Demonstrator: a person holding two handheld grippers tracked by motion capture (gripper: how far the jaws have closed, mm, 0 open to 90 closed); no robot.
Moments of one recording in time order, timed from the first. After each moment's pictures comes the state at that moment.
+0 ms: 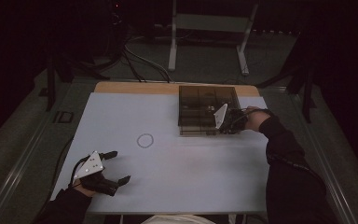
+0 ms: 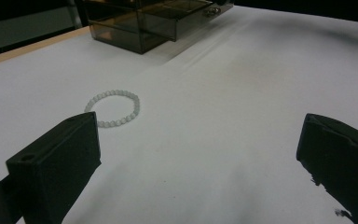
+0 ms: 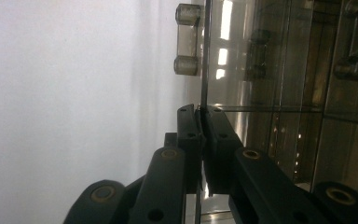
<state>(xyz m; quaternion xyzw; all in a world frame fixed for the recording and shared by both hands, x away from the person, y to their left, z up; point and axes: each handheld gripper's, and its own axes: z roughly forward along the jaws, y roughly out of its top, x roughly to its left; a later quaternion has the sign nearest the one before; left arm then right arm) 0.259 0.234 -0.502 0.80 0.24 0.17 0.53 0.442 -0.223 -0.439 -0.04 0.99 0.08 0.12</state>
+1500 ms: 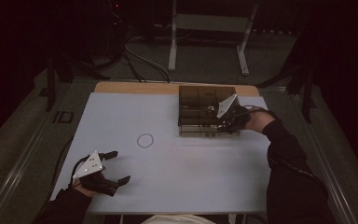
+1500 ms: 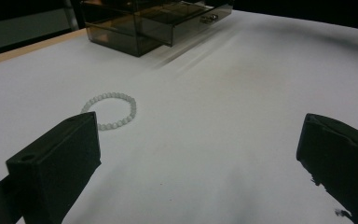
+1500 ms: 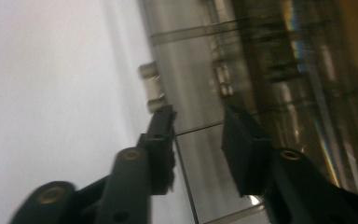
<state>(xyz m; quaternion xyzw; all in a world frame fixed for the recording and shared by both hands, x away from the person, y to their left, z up) 0.259 0.235 -0.501 0.79 0.24 0.16 0.54 0.438 -0.230 -0.416 0.12 0.97 0.18 0.13</state>
